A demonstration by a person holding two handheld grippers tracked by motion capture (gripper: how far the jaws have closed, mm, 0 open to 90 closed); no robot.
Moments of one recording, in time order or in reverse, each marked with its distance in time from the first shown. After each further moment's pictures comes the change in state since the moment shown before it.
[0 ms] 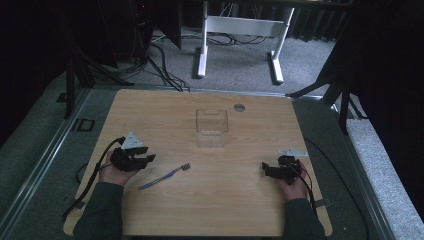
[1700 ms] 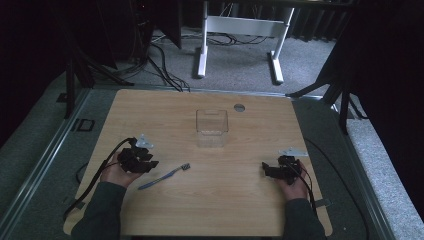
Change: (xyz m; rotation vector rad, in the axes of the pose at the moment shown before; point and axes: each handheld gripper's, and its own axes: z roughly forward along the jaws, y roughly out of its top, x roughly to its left) left arm -0.020 0.021 0.002 0.211 -0.043 0.042; right arm 0.000 0.000 0.000 0.000 0.000 0.000
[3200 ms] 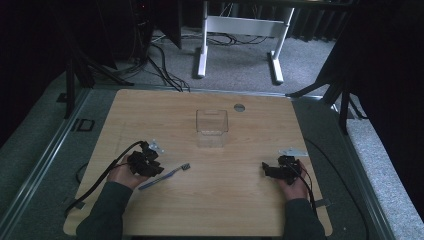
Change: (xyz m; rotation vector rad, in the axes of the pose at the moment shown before) left arm -0.016 0.010 0.019 0.135 -0.063 0.051; right arm 0.000 0.000 0.000 0.000 0.000 0.000
